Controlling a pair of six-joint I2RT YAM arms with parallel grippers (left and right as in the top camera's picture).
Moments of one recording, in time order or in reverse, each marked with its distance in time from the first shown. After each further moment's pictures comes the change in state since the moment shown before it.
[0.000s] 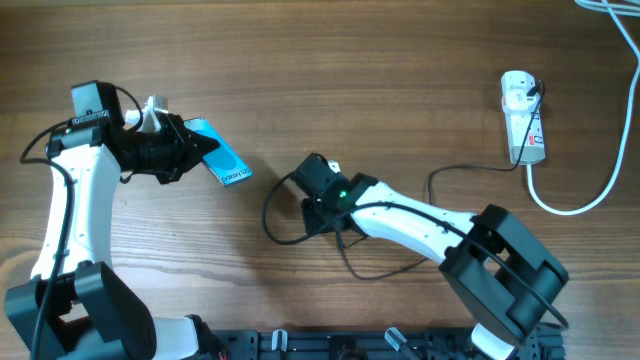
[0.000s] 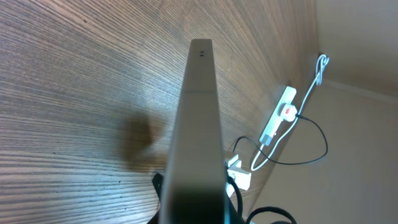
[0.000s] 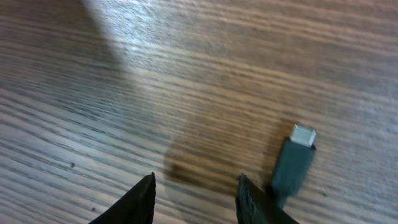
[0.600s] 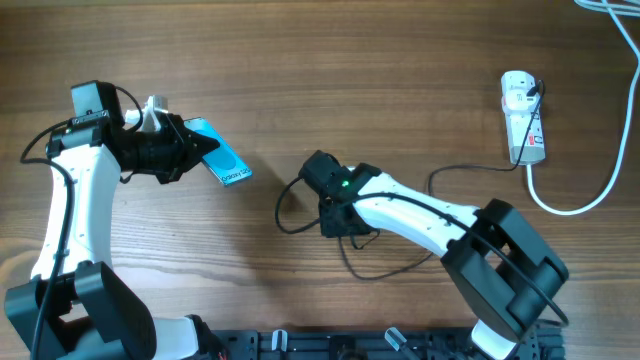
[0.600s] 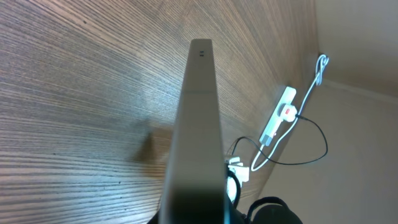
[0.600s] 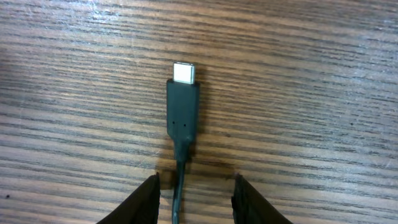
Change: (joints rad) left arm 0.000 0.000 0.000 0.002 0.000 0.000; right arm -0.038 -0.001 0.021 -0.195 0.038 0.070
